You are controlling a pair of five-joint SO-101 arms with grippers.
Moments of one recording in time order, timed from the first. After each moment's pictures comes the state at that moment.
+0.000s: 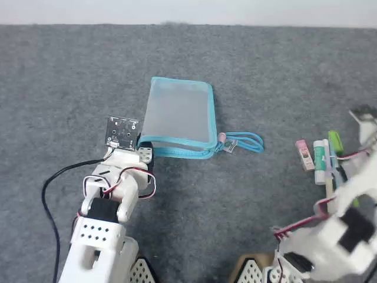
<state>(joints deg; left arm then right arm) 3.1 -66.9 81.7 33.6 4.4 38.4 0.2 12.9 80.0 52.4</state>
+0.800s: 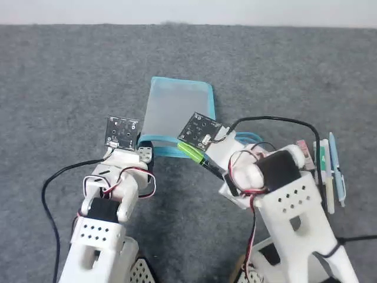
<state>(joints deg) 3.1 -66.9 81.7 33.1 4.4 -30.6 -39.6 23.2 100.0 29.7</state>
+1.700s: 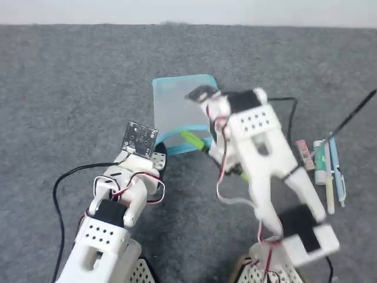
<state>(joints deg) 10.8 -67.4 83.3 32.3 1.6 -23.4 1.0 0.4 100.5 18.9</state>
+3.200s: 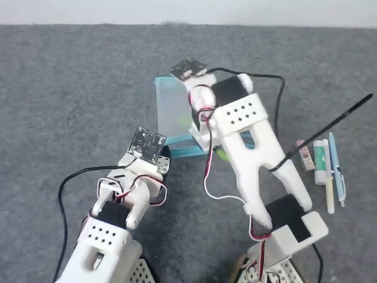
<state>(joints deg) 12.3 -67.5 85.8 29.2 -2.2 -29.8 4.9 -13.7 98.2 8.7</state>
